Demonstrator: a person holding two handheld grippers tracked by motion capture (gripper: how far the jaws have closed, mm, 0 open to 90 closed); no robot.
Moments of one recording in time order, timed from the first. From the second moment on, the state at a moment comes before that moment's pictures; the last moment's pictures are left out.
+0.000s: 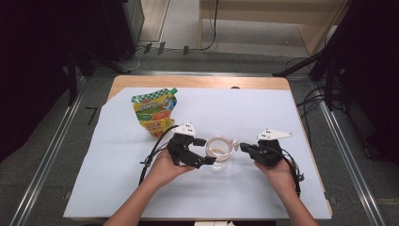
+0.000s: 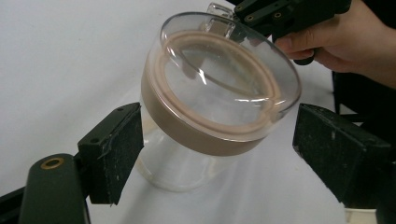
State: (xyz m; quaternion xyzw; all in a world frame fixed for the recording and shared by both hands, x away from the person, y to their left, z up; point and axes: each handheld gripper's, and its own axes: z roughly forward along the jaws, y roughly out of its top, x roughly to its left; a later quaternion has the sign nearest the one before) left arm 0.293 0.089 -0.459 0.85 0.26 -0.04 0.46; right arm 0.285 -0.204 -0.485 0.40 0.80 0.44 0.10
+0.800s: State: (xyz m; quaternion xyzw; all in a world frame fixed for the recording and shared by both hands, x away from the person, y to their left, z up) left arm 0.287 0.057 -0.461 0.87 0.23 0.06 0.44; right arm 0.294 -0.194 -0.498 0.42 0.80 0.43 0.09
